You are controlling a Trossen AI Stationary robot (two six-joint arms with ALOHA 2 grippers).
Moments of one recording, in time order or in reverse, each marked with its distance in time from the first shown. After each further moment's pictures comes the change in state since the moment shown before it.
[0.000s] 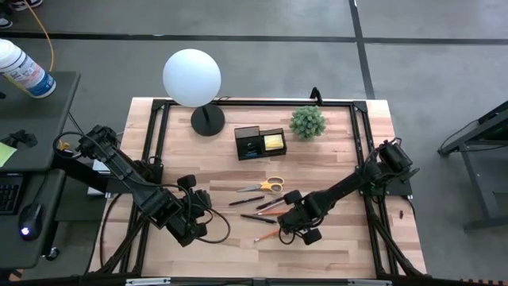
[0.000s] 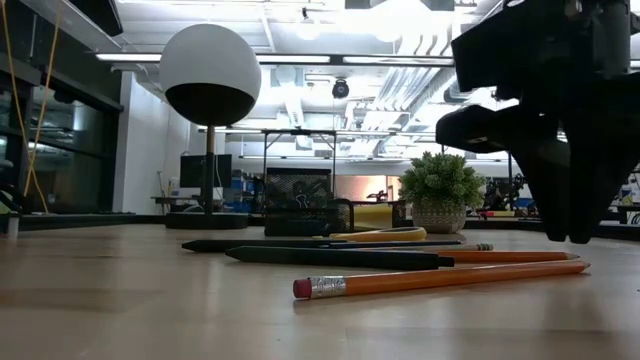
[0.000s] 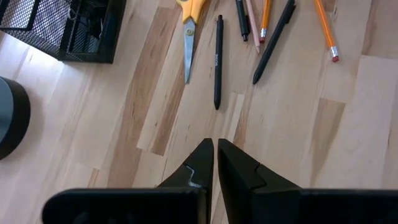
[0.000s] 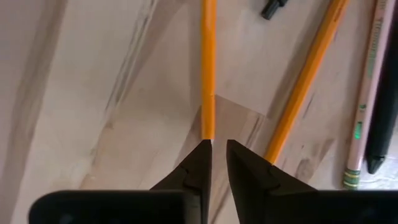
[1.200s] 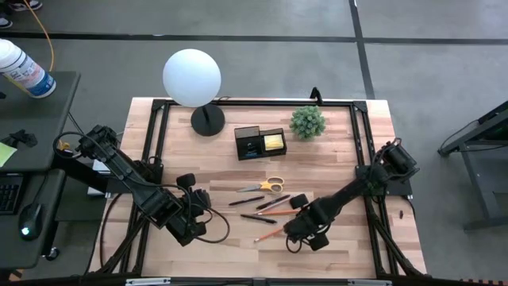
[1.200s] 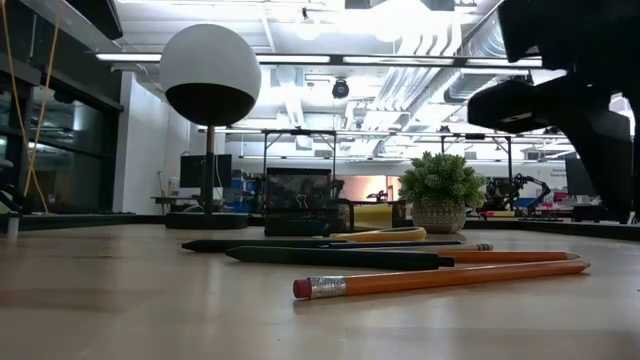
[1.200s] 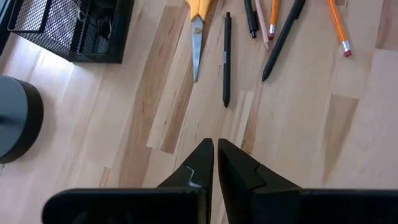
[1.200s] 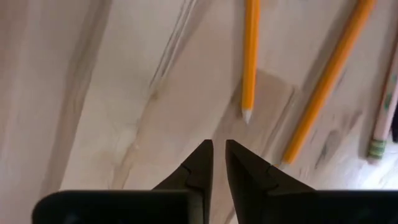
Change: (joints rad) left arm 0.000 0.000 0.000 -0.030 -0.014 0.008; right arm 0.064 -0.022 0.033 -0.105 0.008 0.064
